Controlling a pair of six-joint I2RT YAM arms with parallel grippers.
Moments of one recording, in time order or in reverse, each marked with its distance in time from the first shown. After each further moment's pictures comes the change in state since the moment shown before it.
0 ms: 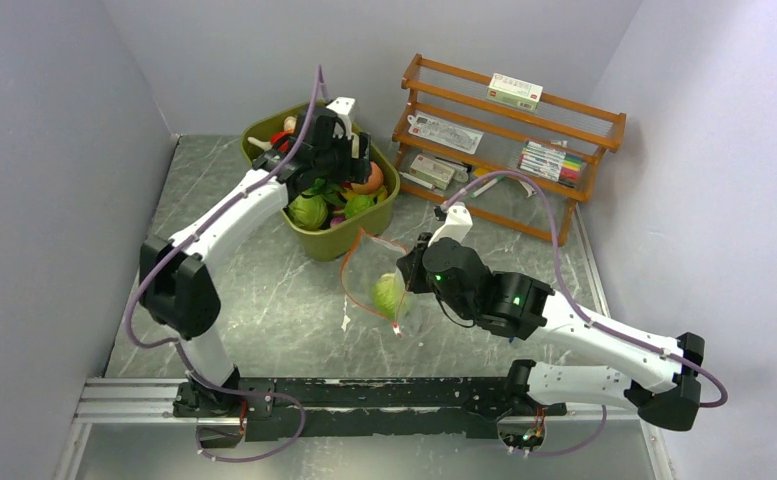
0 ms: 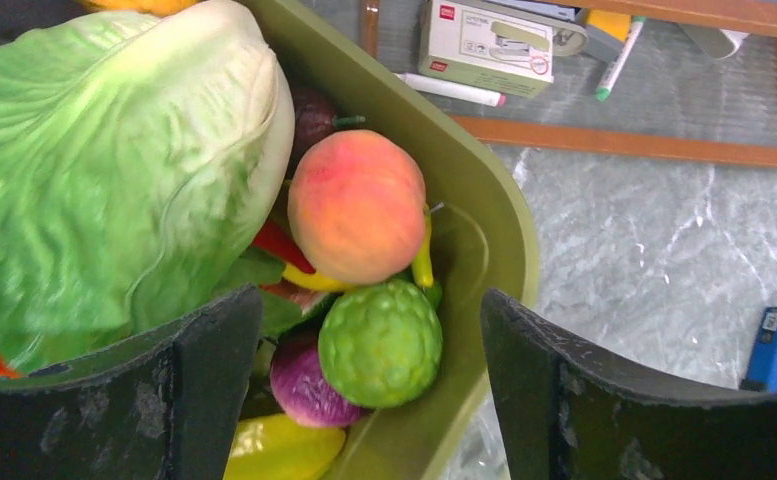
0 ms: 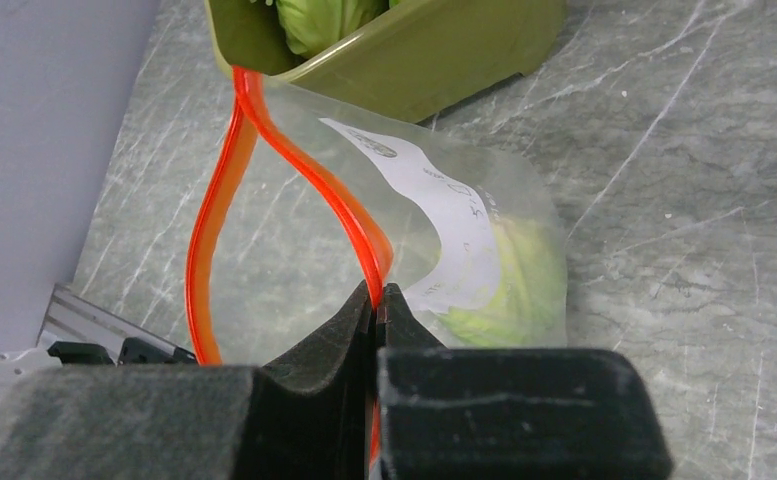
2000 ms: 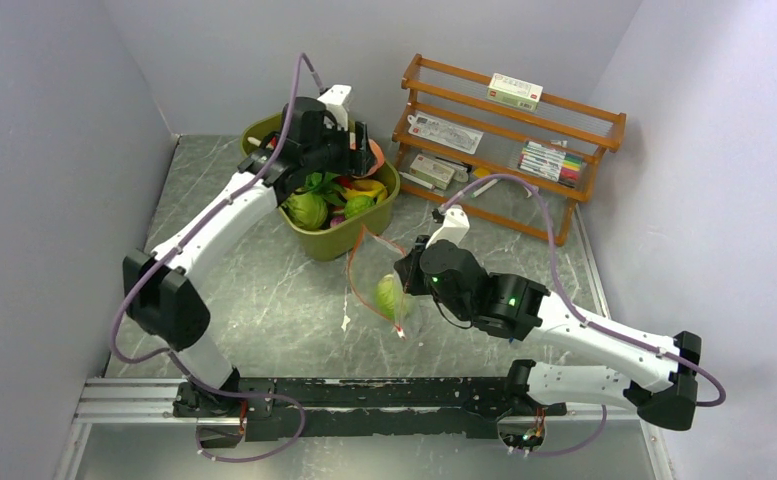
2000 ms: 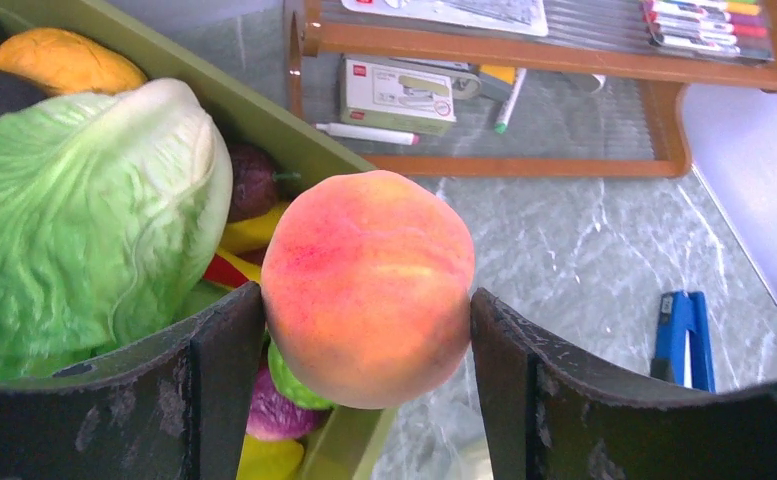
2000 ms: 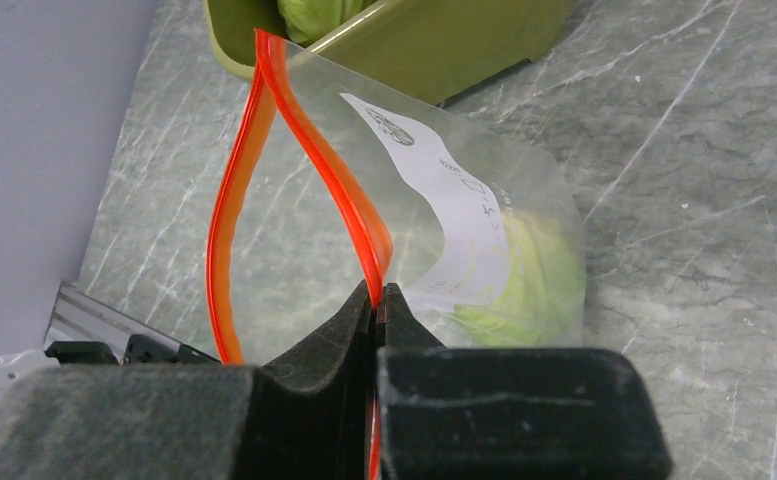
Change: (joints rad) left arm 0.002 -0.019 0.035 0.056 0.117 -0.013; right arm 0.000 0.002 -0.029 0.025 -0.015 0.024
